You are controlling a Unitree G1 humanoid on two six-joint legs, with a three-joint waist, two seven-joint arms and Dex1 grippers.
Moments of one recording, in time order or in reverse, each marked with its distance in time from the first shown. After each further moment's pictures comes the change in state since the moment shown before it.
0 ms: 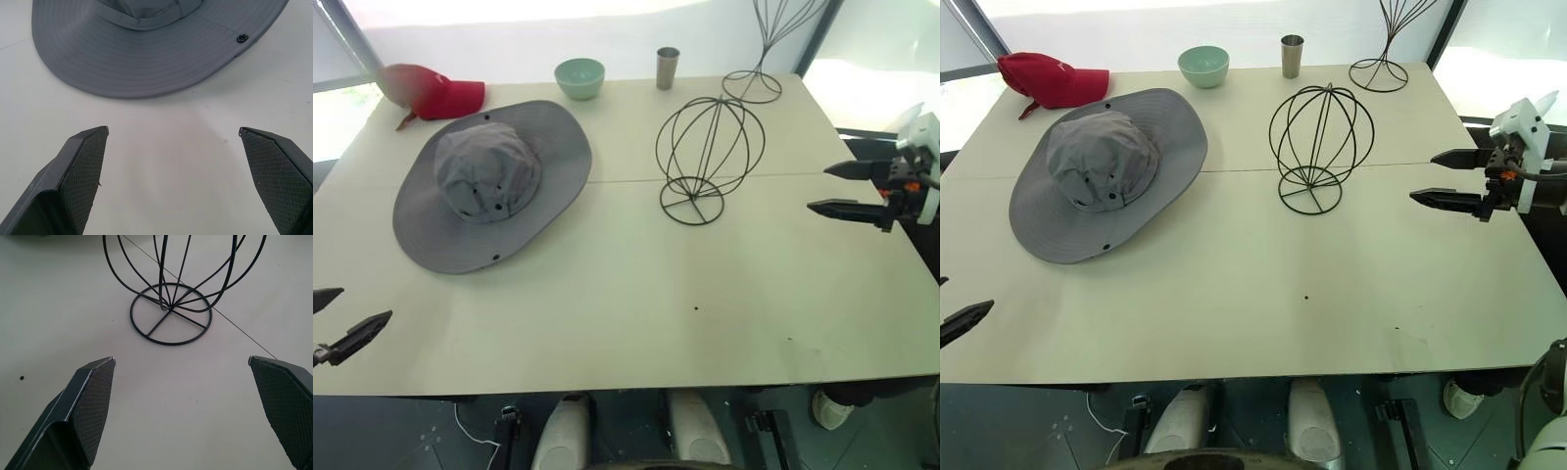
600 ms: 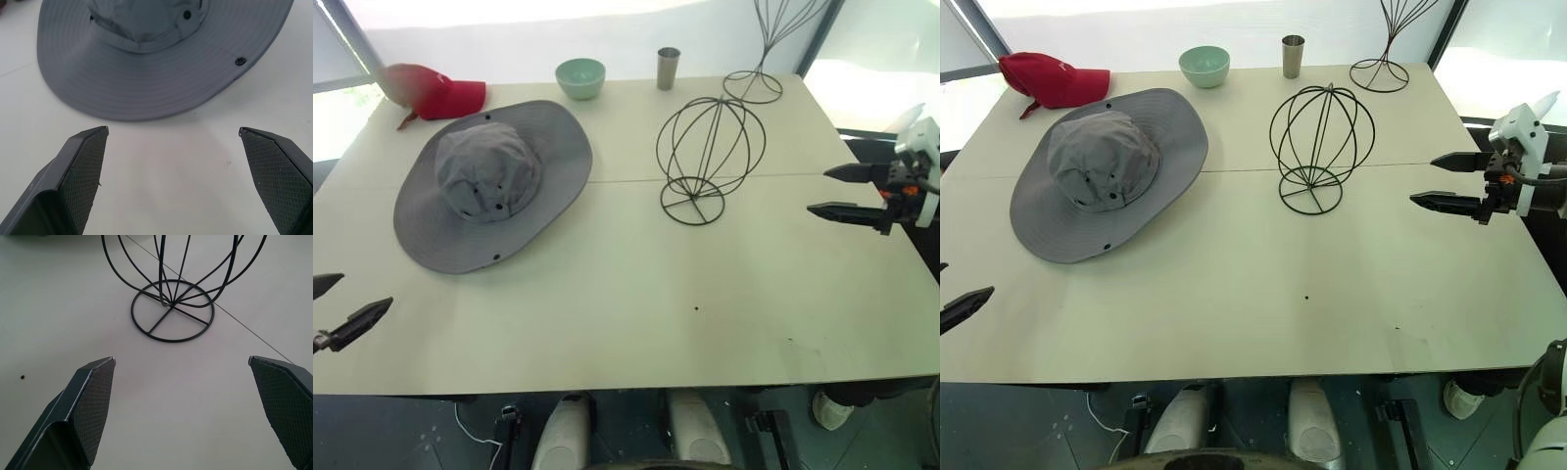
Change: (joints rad) left arm -0.113 0.050 -0.024 -0.037 -0.003 0.017 -0.002; right arm 0.007 0.005 -0.001 0.021 0.007 0.008 0.015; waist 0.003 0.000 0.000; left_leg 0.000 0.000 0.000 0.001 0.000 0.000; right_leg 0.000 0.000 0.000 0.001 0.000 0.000
